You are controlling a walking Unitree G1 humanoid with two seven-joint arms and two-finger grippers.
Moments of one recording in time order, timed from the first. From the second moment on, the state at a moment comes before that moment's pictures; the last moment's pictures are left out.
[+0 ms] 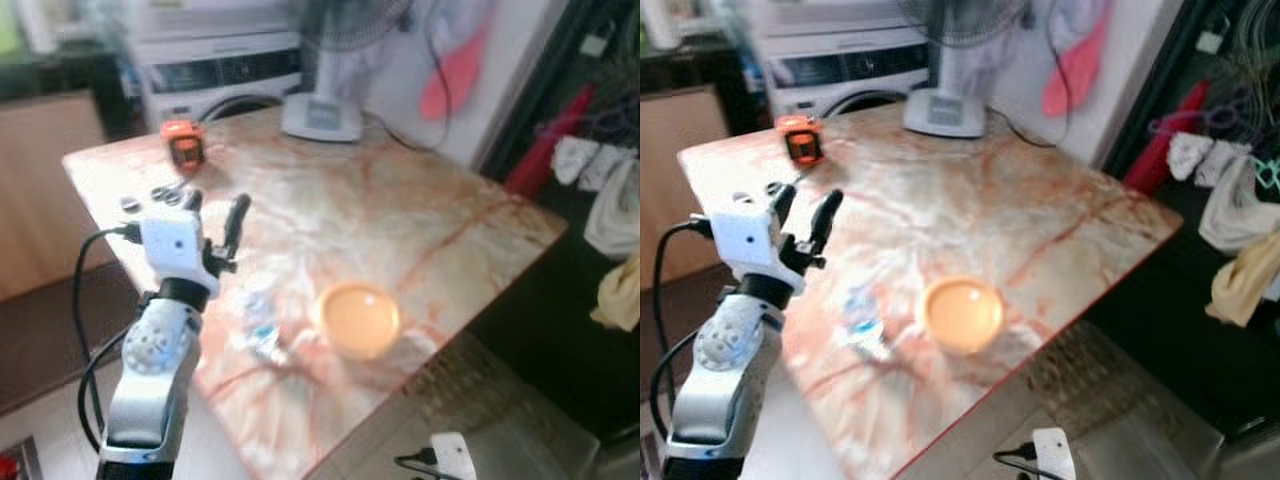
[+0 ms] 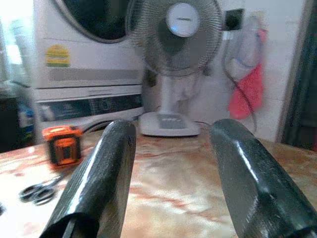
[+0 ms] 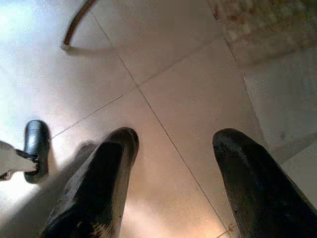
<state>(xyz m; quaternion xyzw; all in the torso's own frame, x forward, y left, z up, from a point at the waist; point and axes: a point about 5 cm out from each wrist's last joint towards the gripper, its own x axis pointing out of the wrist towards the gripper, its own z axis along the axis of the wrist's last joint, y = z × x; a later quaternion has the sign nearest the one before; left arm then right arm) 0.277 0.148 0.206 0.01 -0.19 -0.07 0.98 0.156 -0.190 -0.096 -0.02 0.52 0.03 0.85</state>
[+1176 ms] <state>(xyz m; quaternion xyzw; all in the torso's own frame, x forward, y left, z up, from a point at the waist) 0.273 0.117 0.247 0.00 0.06 -0.18 0.98 0.151 -0.195 -0.097 -0.03 0.53 0.03 0.85</state>
